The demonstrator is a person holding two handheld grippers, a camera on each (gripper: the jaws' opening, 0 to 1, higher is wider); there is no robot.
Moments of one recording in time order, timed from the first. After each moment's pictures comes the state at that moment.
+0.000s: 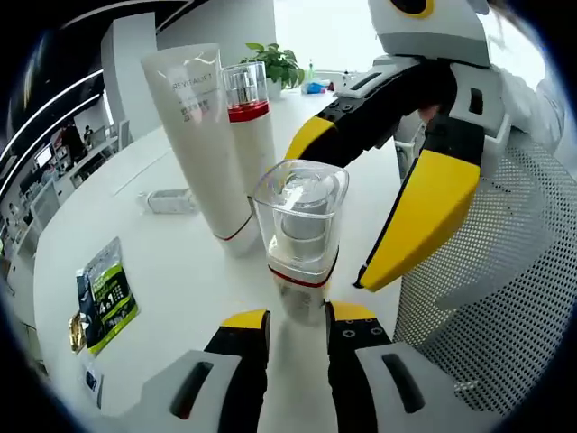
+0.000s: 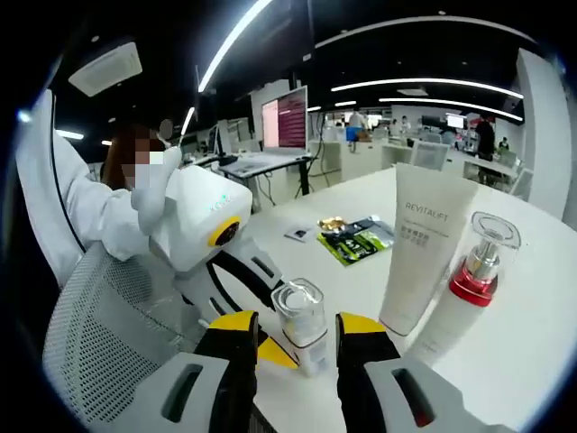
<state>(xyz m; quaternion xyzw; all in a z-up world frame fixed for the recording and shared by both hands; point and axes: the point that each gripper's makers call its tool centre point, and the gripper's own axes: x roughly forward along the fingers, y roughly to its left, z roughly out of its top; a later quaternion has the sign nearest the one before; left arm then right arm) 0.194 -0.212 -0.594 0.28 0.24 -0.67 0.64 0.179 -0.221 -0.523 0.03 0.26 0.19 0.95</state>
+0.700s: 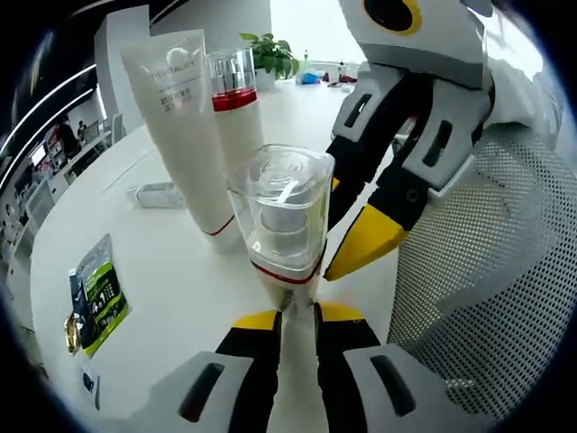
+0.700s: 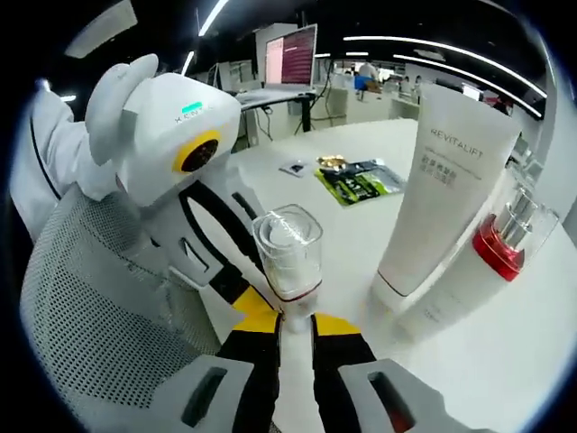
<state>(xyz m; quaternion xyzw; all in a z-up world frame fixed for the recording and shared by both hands) 0.189 -0.215 -0.598 0.30 0.25 -0.67 0.63 0.177 -0.228 -0.570 -0.06 0.38 0.20 0.90</state>
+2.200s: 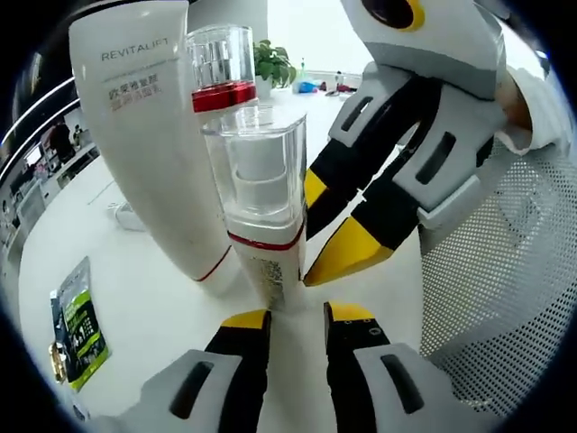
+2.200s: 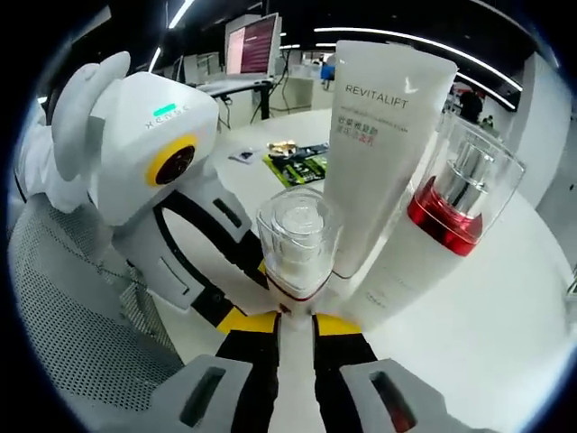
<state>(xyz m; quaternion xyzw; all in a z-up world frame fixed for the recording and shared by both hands) 0.189 -0.266 -0.612 0.27 0.23 -0.69 0.62 0.187 -0.279 -0.583 -0.08 0.40 0.12 0.91</state>
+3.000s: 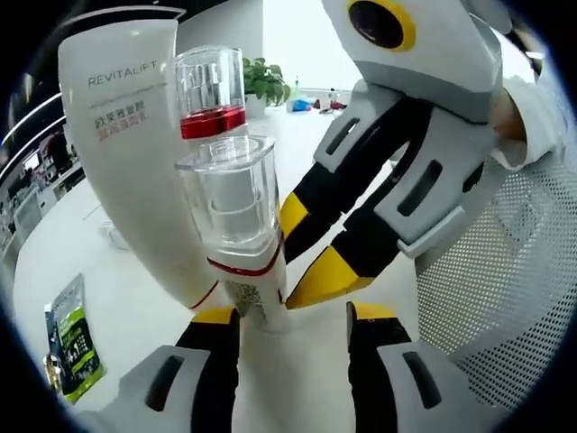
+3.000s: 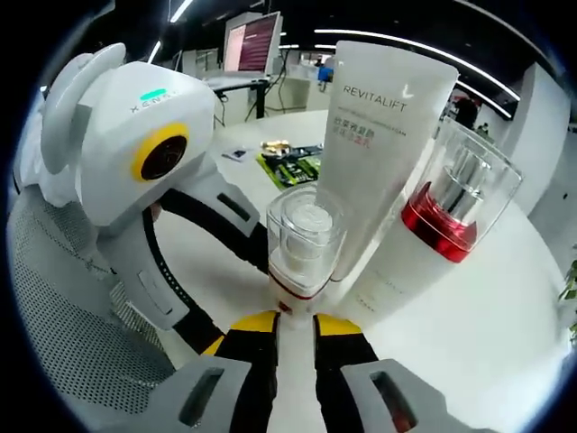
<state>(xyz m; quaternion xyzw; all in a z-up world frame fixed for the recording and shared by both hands) 0.179 -0.282 -0.602 0.23 0.21 -0.72 0.62 0.191 -0.284 -0.583 -0.11 0.39 0.10 0.91</state>
